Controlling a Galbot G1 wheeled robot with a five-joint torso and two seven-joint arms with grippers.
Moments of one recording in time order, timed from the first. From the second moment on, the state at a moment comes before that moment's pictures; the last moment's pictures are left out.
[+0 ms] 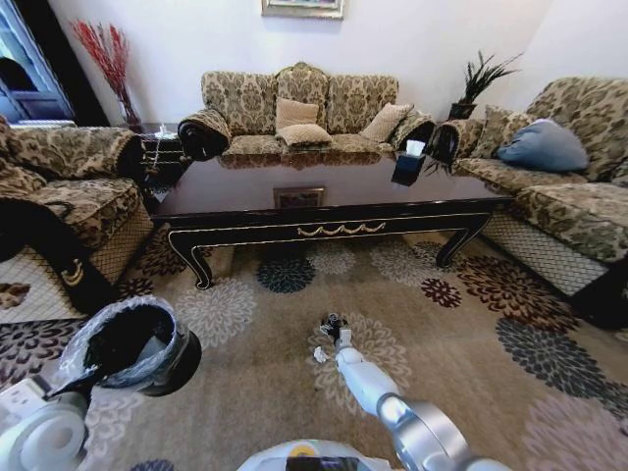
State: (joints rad) left arm 1.62 -1.35 -1.19 -2.22 -0.92 0.74 -0.57; right arm -0.59 1.55 0.14 0.33 0.30 0.32 0.09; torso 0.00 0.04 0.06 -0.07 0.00
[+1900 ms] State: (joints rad) left arm 1.48 -1.40 -0.87 -2.18 -0.86 0.73 -0.59; right arm -0.82 1.27 -0.26 1.44 0.57 0.39 0.16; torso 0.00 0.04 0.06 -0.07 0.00
